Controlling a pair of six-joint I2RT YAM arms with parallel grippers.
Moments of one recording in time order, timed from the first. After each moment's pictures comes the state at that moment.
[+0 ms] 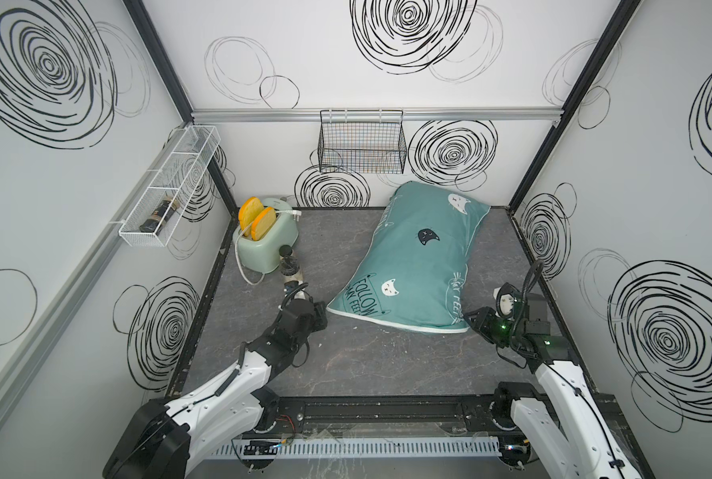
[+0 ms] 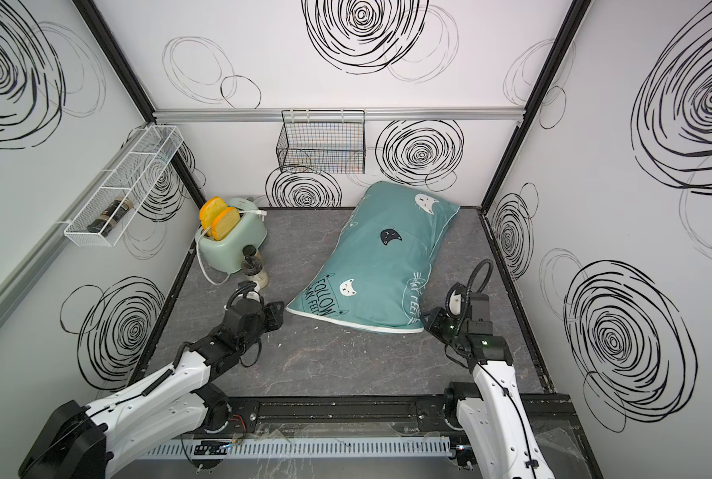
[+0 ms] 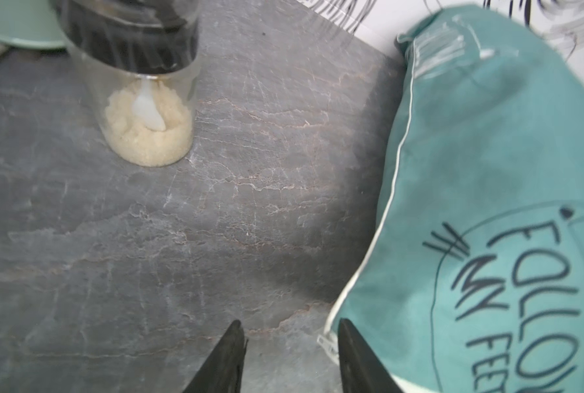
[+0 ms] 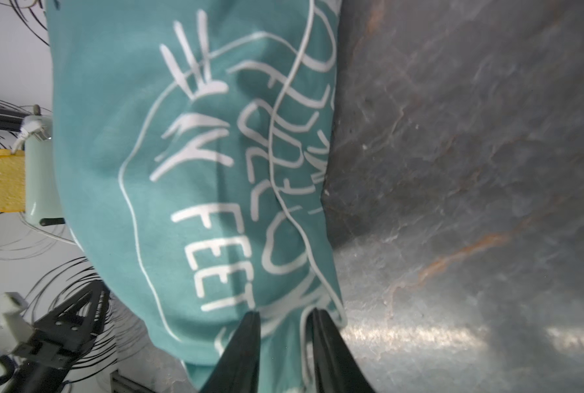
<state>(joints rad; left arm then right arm) -0.50 0.92 0.33 -0.03 -0.24 -0.69 -0.02 0.68 0.50 -0.68 -0.42 0.61</state>
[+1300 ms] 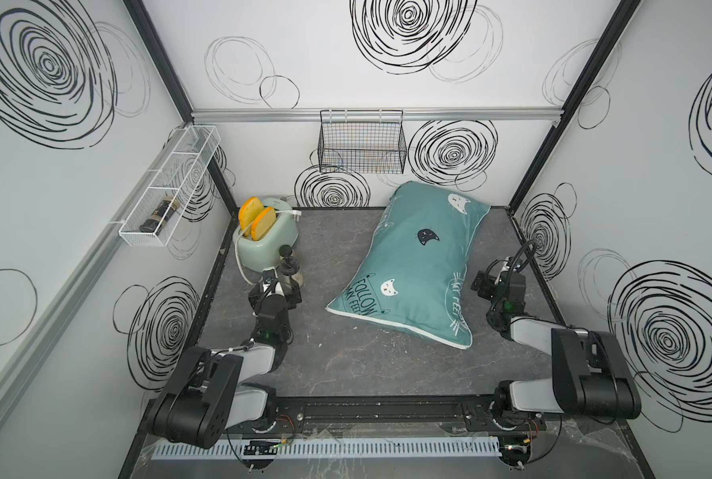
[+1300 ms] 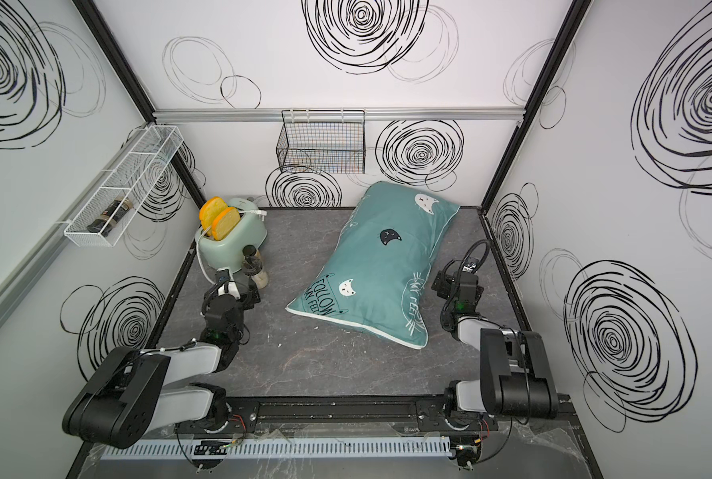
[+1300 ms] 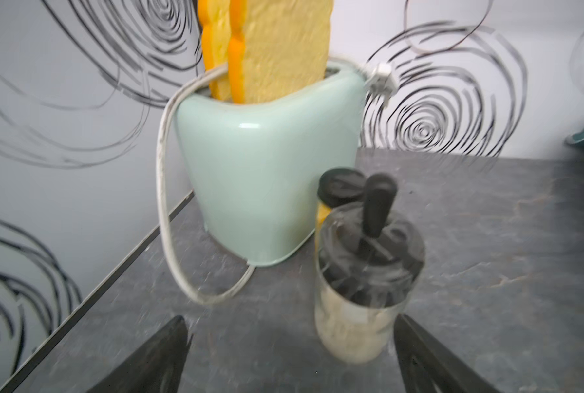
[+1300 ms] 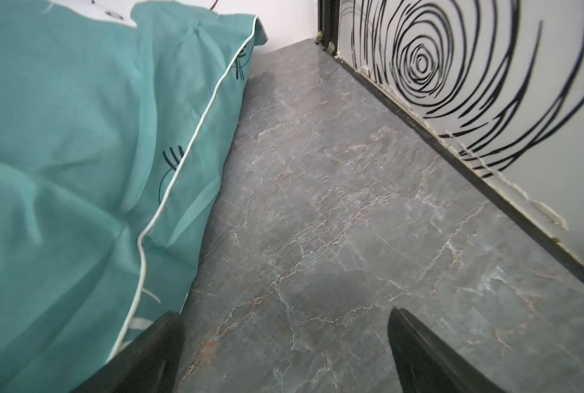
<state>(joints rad) -0.16 1.32 0.17 0.95 -0.45 -0.05 -0.03 1.40 0.39 0.52 0.21 0.26</state>
